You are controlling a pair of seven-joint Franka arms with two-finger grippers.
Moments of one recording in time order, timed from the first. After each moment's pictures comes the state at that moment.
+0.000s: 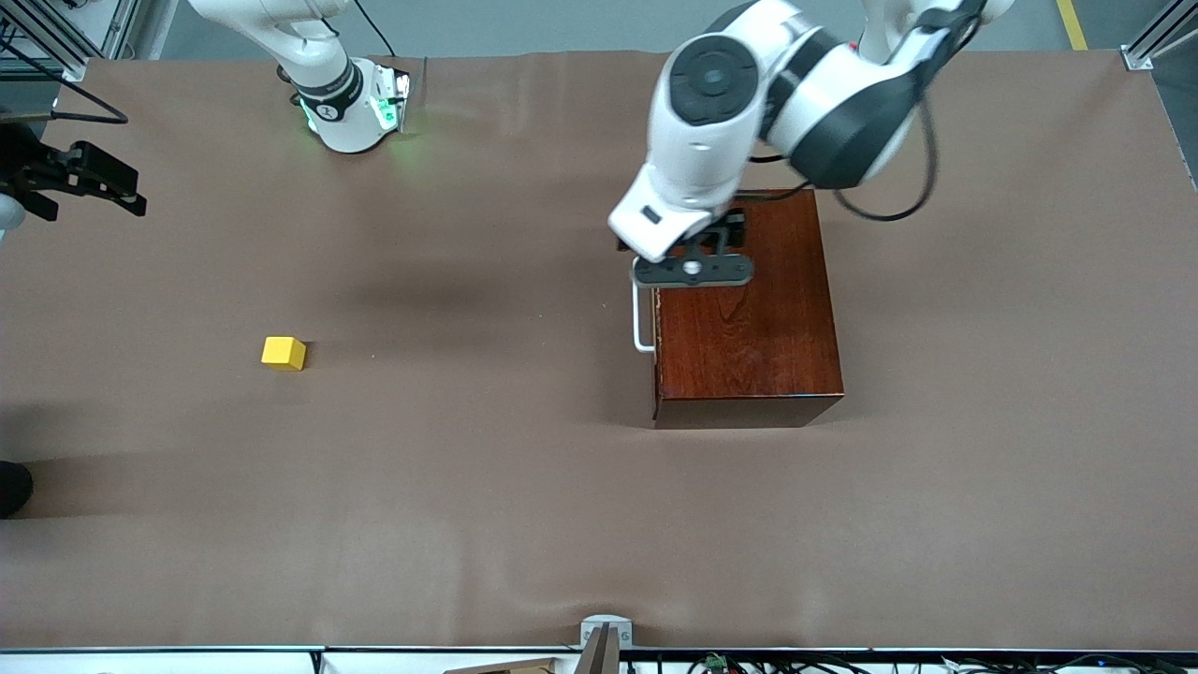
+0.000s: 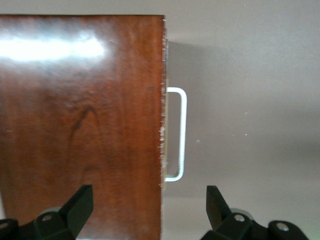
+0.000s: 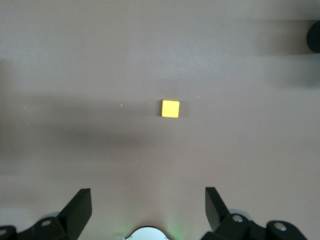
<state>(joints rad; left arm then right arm) -0.42 0.45 -0.42 -1.31 0.12 1.65 -0.86 0.08 -0.04 -0.08 -1.52 -0.02 1.40 -0.07</state>
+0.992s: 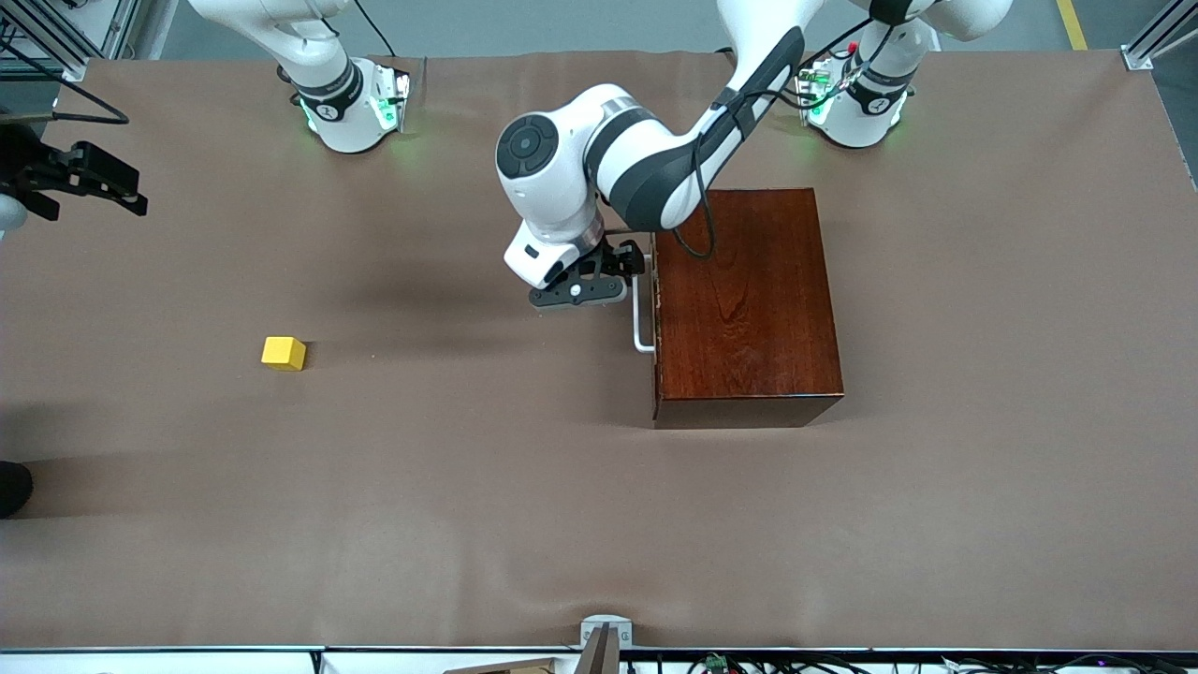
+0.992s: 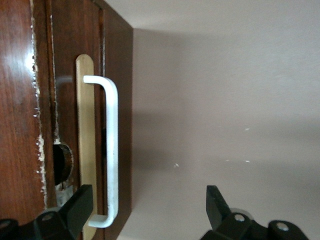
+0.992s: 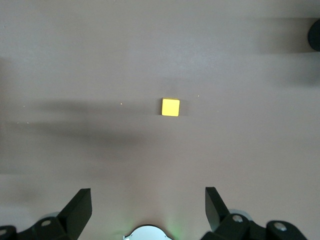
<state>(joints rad) -0.86 0.71 -0.05 -1.18 0.15 1.72 -0.97 0.08 -0.04 -0.08 -1.52 -0.02 1.40 -0.07</state>
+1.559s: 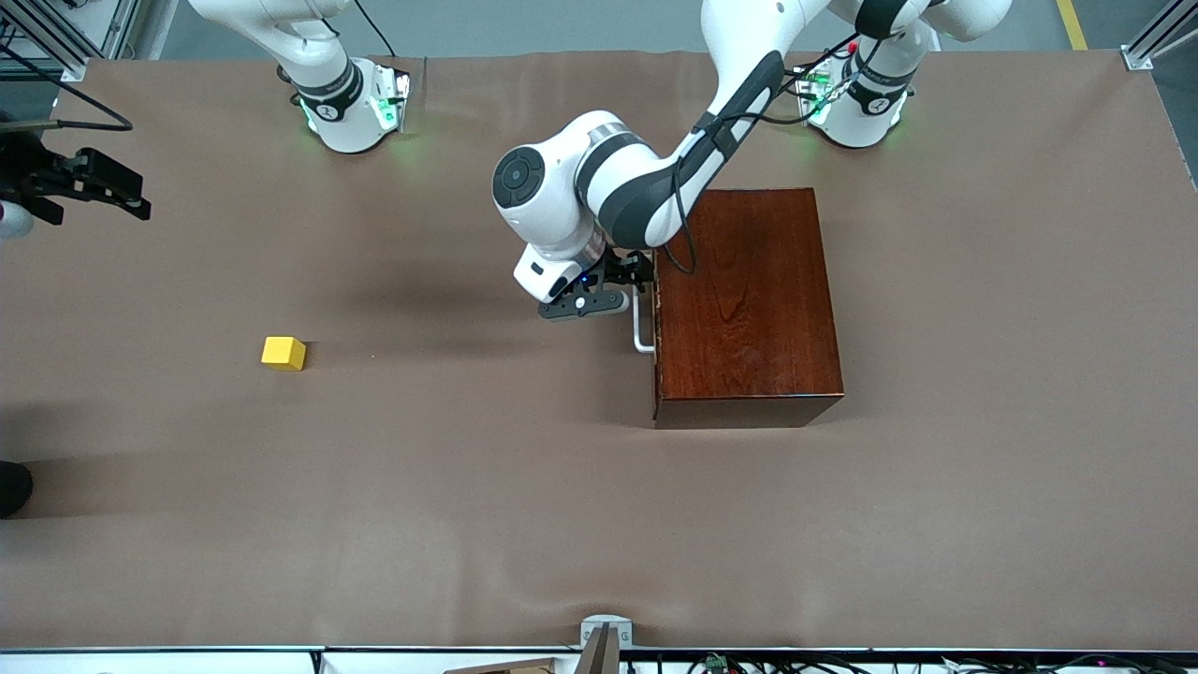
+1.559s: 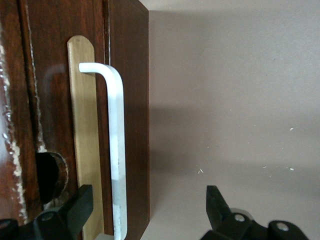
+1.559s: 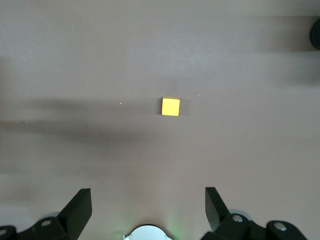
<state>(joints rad) -0.88 0.77 -0.04 -1.18 0.19 1.69 -0.97 0.08 -0.03 -0.08 -1.52 -0.02 1.40 -0.07</state>
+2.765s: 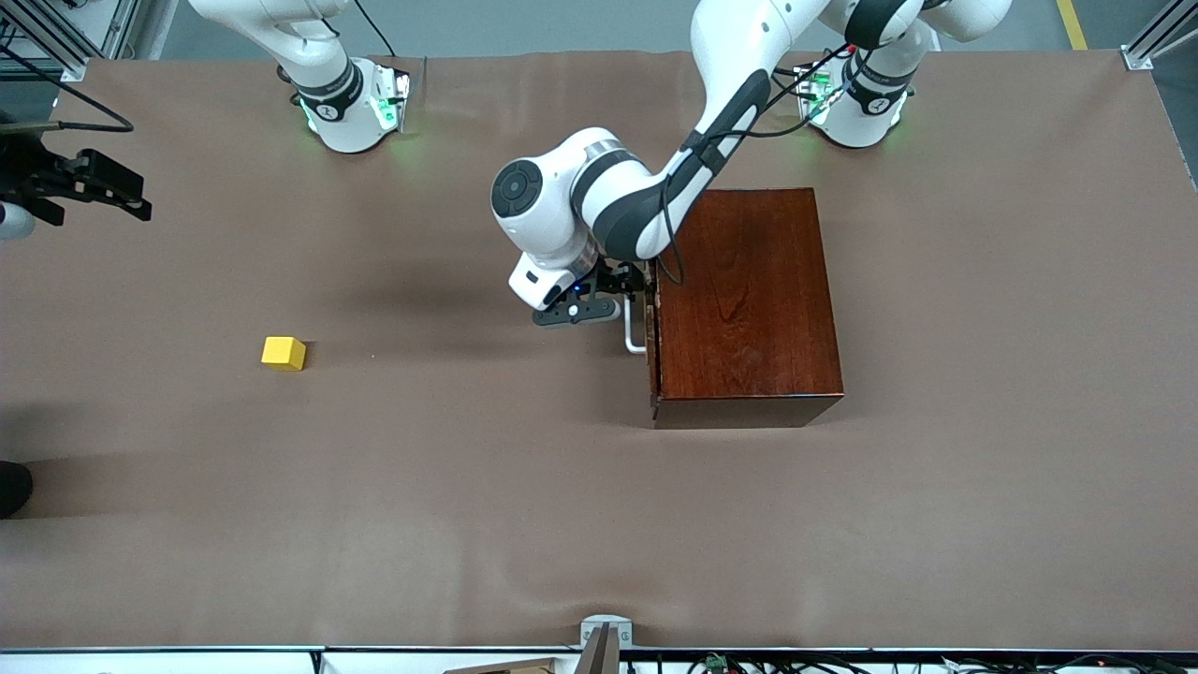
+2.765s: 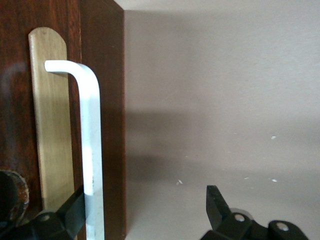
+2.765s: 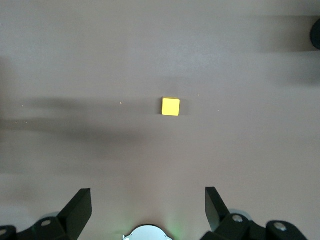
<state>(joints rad) -0.89 0.81 -0.04 -1.18 0.19 1.80 -1.01 0.08 -0.03 -0.08 -1.52 -0.02 1.40 -0.07</state>
